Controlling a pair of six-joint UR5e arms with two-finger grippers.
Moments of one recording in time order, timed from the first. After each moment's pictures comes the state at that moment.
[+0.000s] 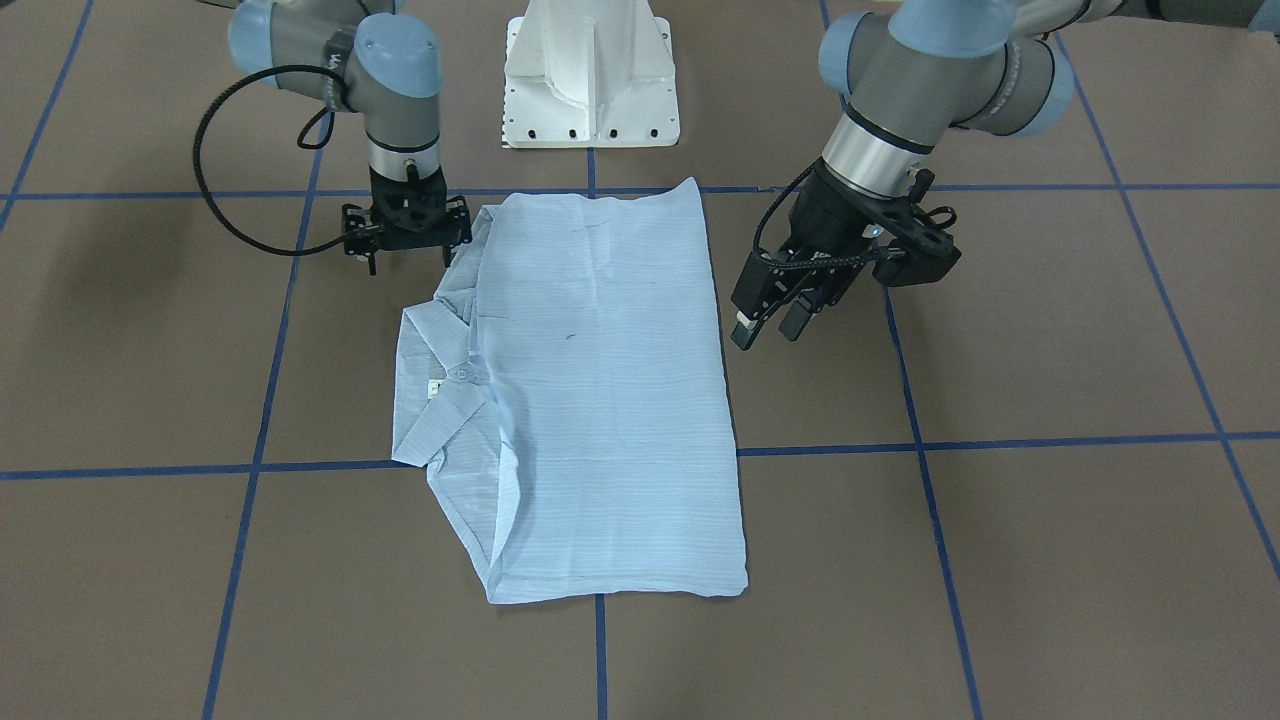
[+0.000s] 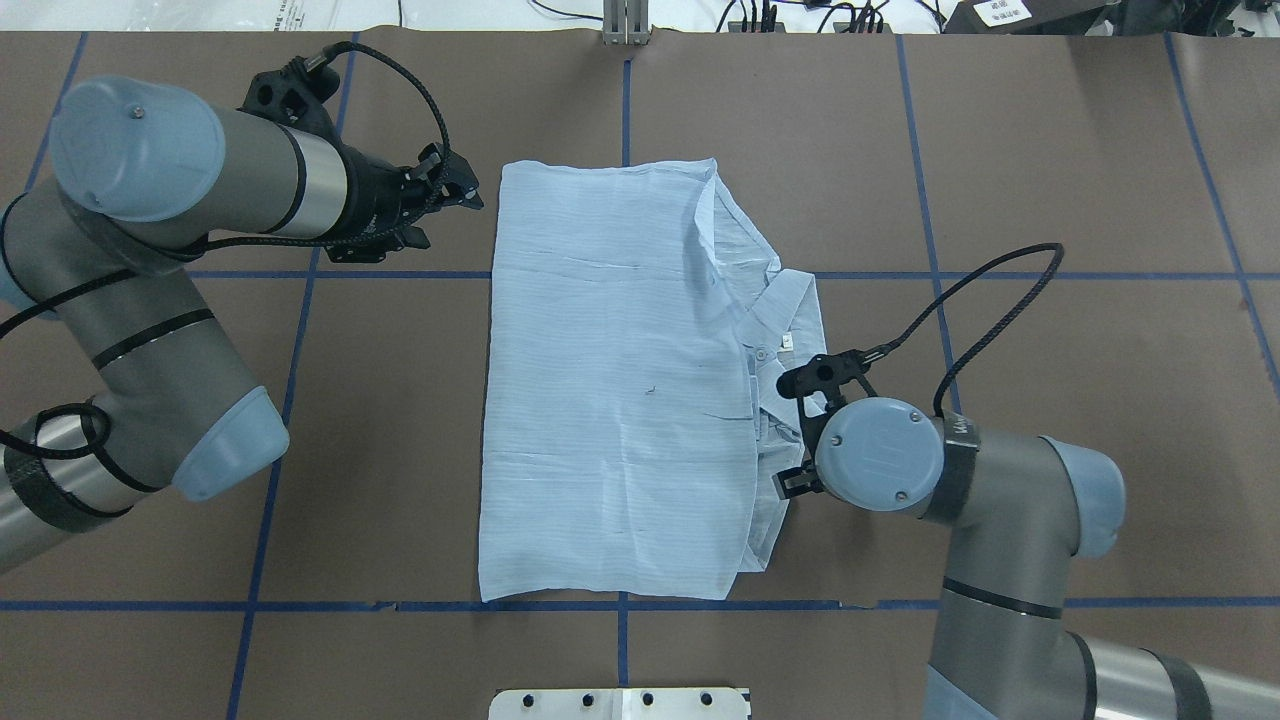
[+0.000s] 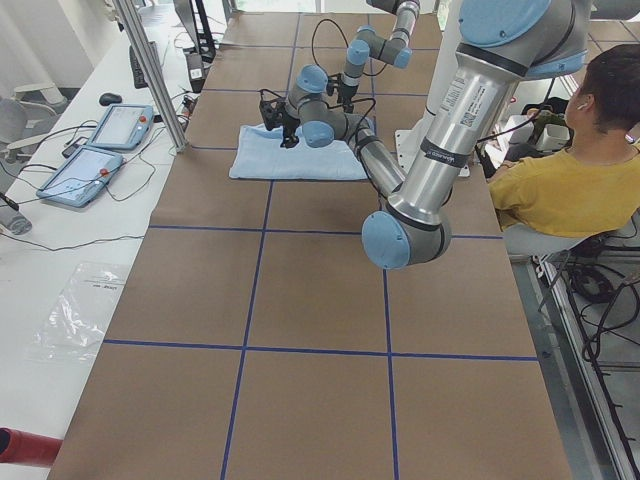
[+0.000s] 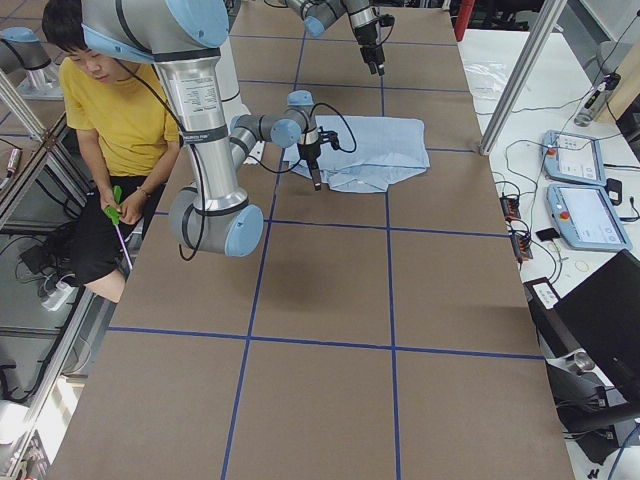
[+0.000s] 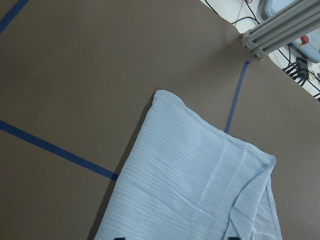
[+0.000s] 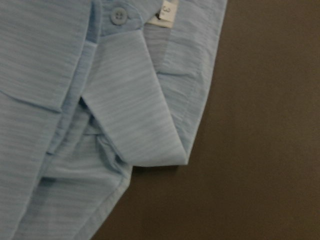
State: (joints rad) left arm -0.75 -2.05 -1.83 -2.01 -1.84 -1.67; right arm 0.36 -1.28 1.96 -1.66 1.60 1.02
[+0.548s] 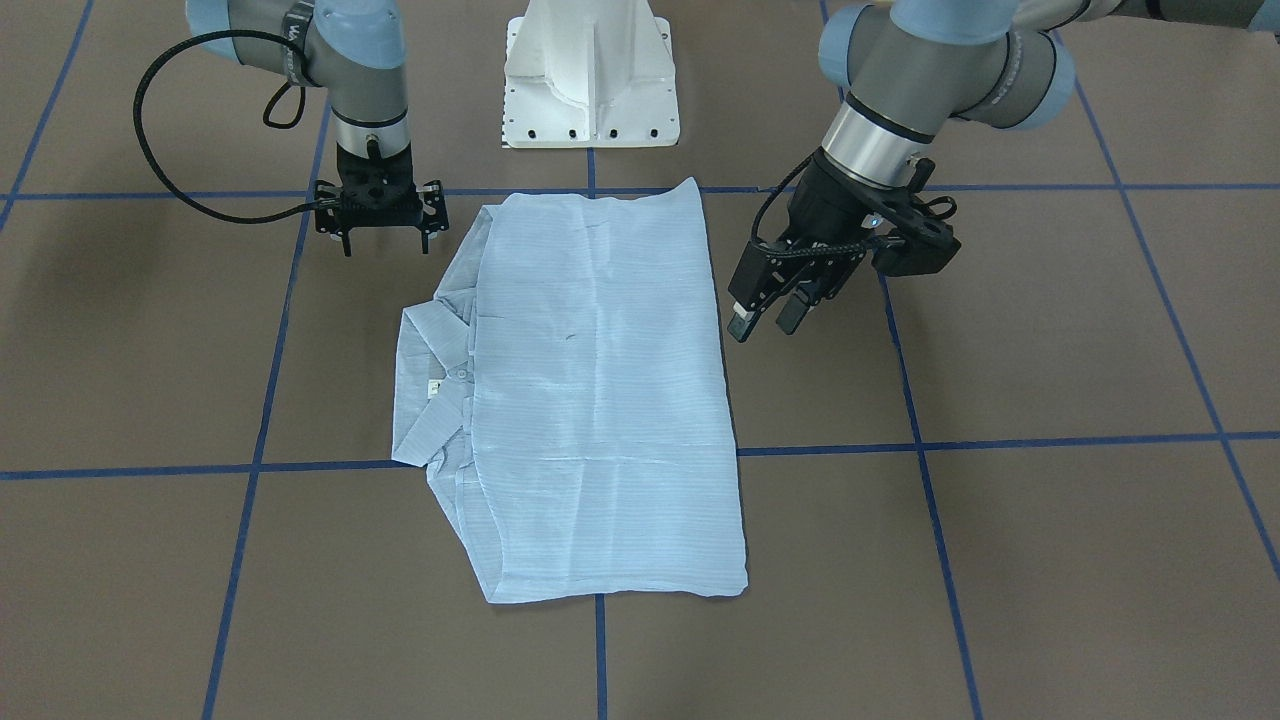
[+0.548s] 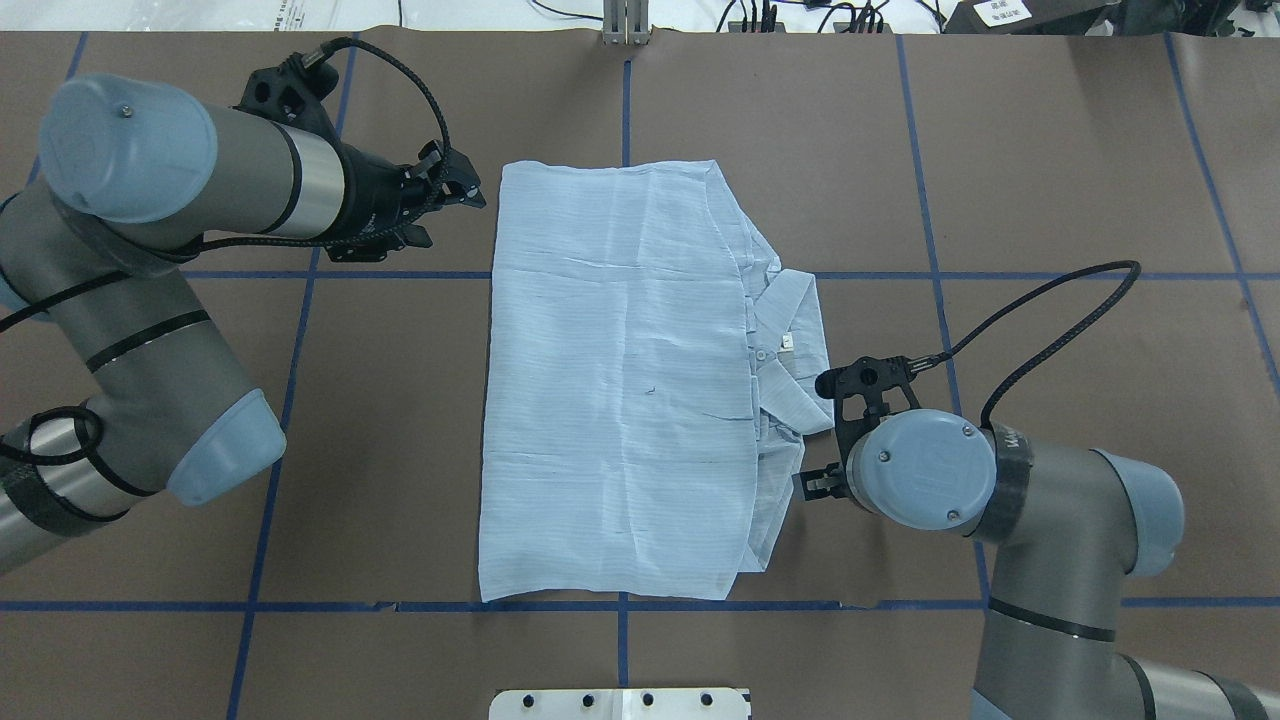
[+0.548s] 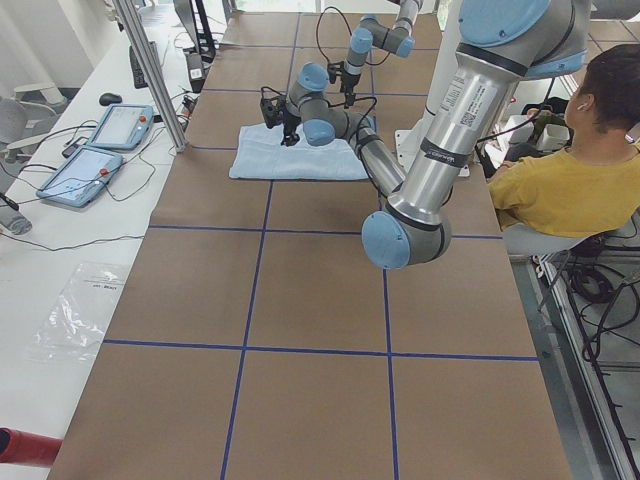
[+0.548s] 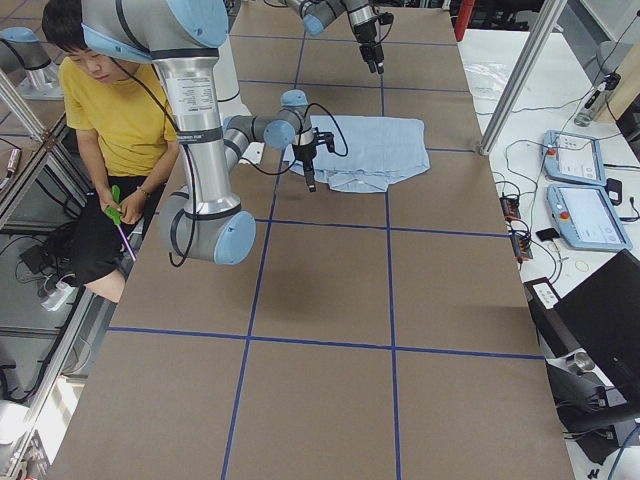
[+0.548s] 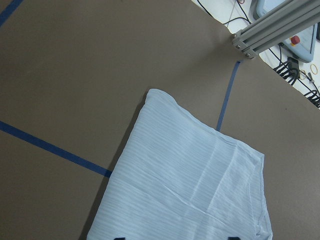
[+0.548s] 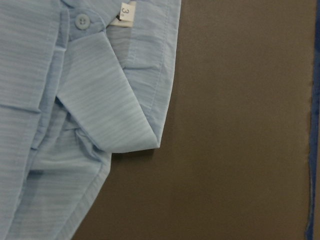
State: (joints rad) left arm -0.74 -2.05 -1.85 -2.01 -1.84 -1.67; right arm 0.33 -1.30 2.02 -1.66 1.59 1.22
